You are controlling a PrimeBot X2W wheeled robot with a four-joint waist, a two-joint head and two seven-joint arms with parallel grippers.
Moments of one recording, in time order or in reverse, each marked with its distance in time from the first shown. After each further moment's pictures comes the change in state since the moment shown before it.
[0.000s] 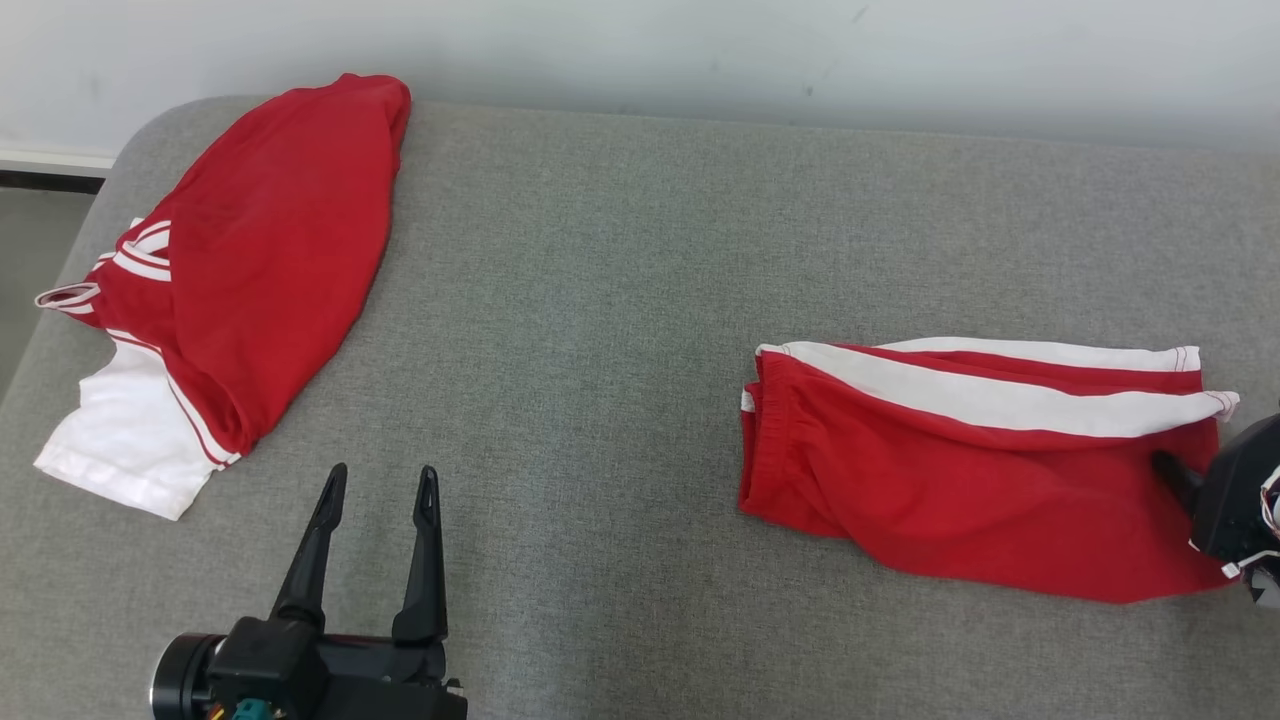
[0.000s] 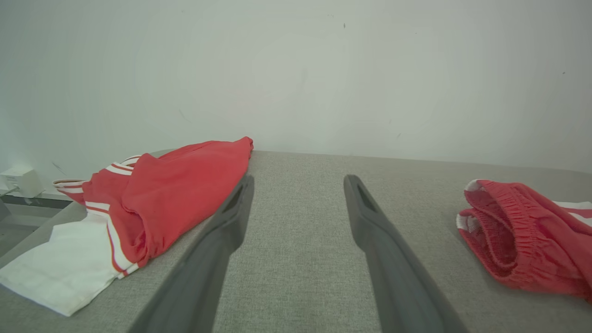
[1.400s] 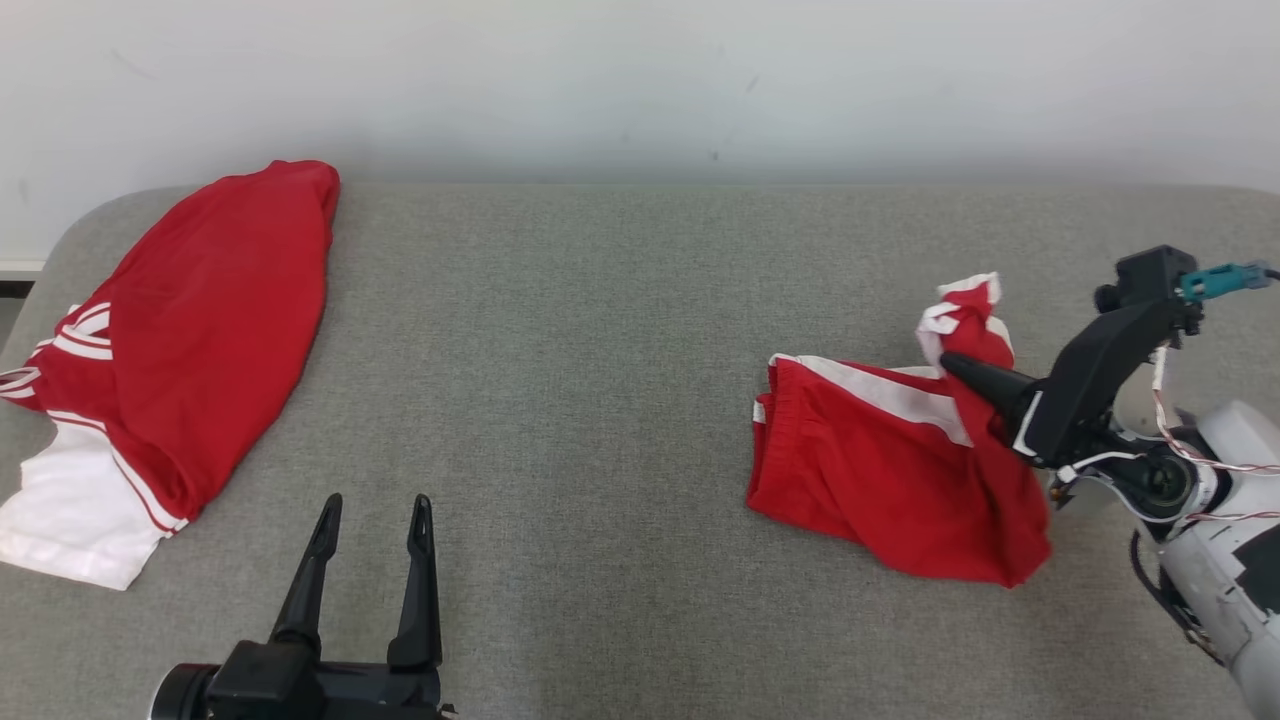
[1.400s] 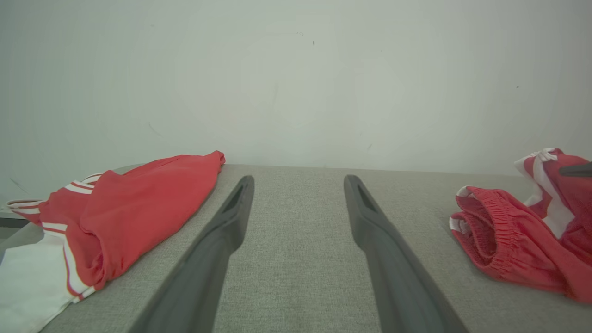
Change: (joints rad) left arm 0.035 0.000 0.009 0.010 -0.005 0.004 0.000; right arm -0.030 0.113 -0.085 -0.390 0.277 0.001 0.199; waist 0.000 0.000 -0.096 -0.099
